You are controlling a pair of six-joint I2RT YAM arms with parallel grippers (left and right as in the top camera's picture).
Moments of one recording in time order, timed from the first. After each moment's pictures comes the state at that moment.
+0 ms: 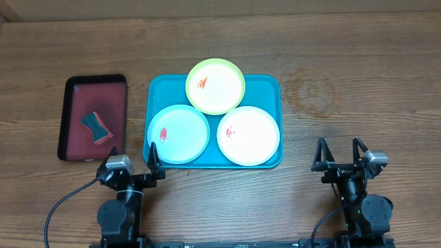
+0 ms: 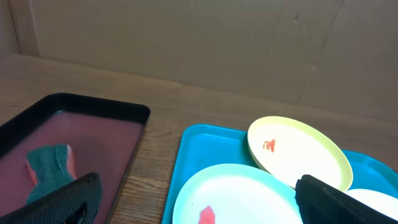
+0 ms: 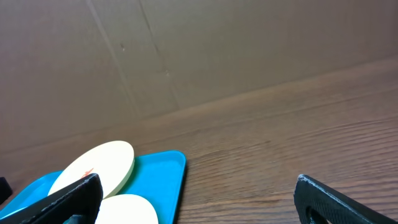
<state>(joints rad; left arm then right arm) 0.05 0.02 0.01 -0.08 0.02 -0.19 0.07 0.02 0.02 -0.04 -0.02 0.31</state>
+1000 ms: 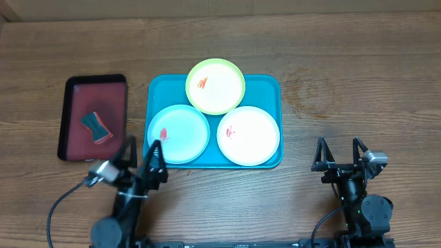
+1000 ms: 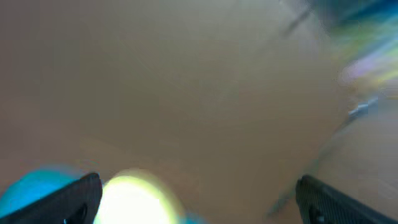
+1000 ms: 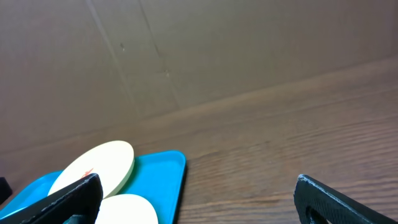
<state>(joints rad) 0.05 0.02 0.01 0.38 0.28 -0.82 0.07 0.02 0.02 -0.03 -0.02 0.31</state>
